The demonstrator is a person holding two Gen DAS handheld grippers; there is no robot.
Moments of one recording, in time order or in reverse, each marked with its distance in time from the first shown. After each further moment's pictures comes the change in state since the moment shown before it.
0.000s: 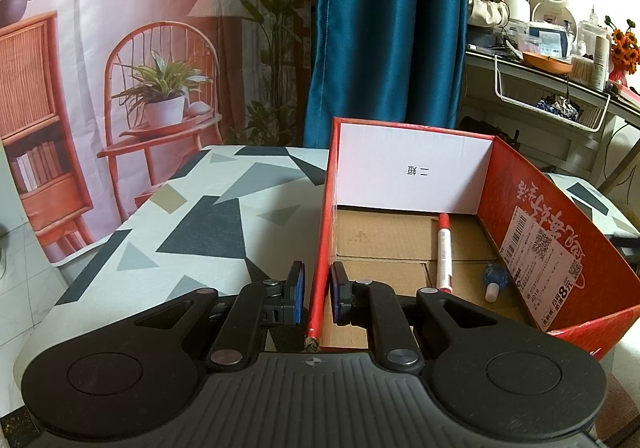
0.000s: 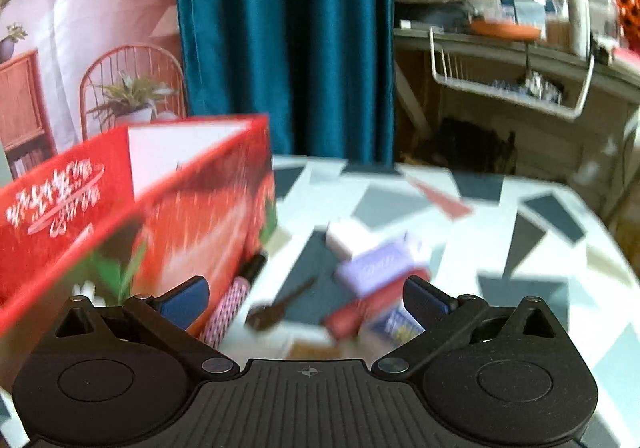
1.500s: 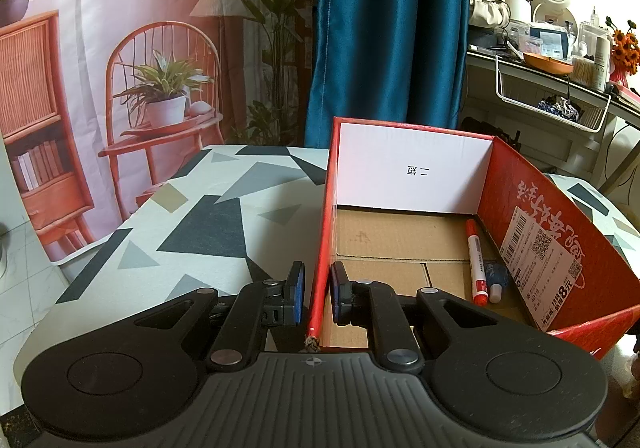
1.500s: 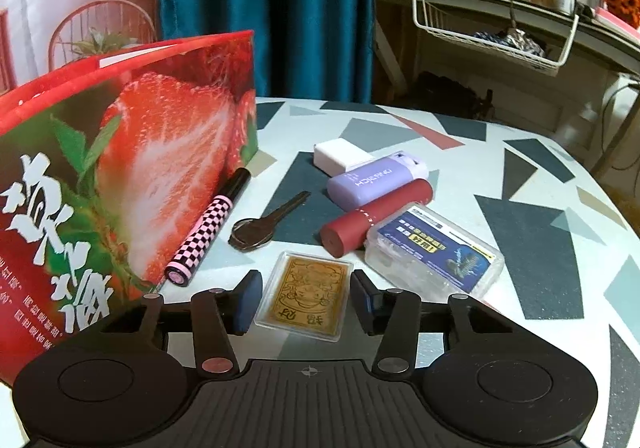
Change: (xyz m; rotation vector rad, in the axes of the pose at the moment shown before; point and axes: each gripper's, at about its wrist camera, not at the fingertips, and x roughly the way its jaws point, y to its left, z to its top) left arm 0.000 -0.001 0.001 -0.005 0.001 0.003; right arm 0.026 0.020 -0.040 0.001 0.089 -0.110
